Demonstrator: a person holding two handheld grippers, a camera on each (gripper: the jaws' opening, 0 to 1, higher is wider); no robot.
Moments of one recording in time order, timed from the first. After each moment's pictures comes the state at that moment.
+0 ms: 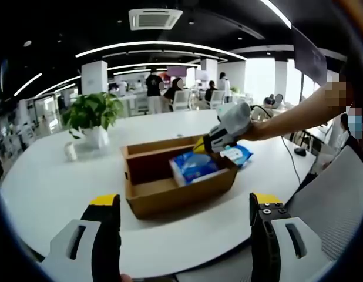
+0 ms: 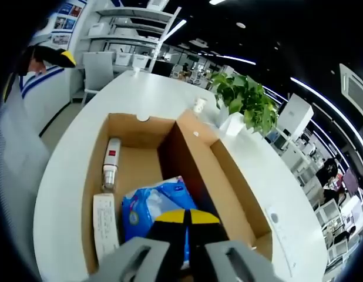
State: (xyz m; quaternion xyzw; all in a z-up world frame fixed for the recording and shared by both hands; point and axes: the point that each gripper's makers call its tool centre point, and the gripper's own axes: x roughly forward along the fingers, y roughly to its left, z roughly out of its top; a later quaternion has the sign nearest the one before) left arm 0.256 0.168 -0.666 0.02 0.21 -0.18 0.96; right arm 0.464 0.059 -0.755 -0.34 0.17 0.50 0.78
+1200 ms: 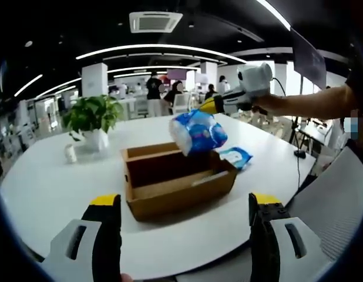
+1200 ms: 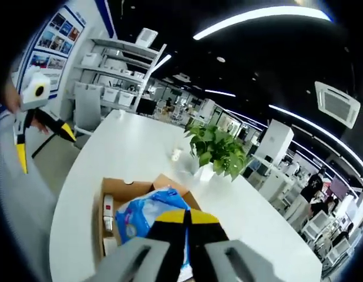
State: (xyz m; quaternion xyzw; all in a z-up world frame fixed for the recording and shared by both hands) left arm 0.256 0.167 -0.662 0.02 0.20 -0.18 0.96; right arm 0.455 0.047 -0.613 -0.26 0.05 0.48 0.83
